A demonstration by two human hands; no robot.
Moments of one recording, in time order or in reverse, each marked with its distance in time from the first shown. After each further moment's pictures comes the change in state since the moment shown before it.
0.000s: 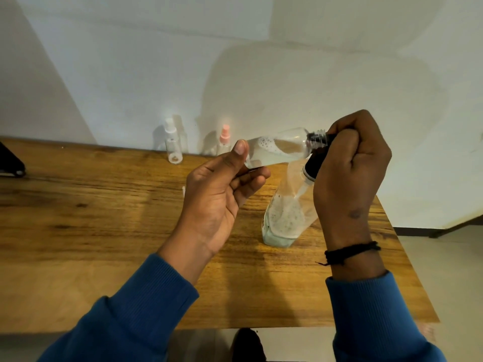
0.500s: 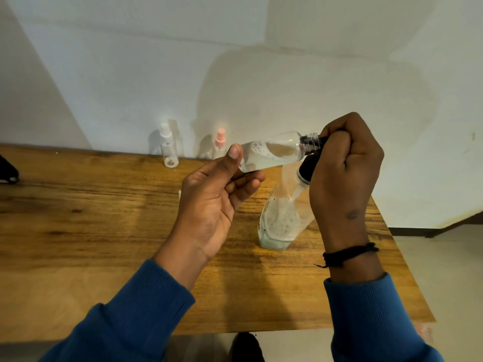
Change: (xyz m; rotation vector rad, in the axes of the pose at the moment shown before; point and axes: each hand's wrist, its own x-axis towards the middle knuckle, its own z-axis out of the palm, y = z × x) left_hand -0.001 0.000 0.001 -0.012 -0.001 -0.001; right_hand 0.003 0.002 -0.003 -0.030 -0.015 -0.004
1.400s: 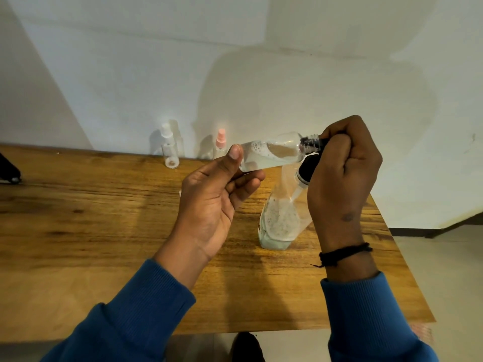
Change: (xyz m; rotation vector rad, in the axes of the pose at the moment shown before) left_hand 0.001 0.001 -0.001 -0.012 0.002 0.004; right_hand -0.002 0.002 0.003 0.048 0.035 -0.017
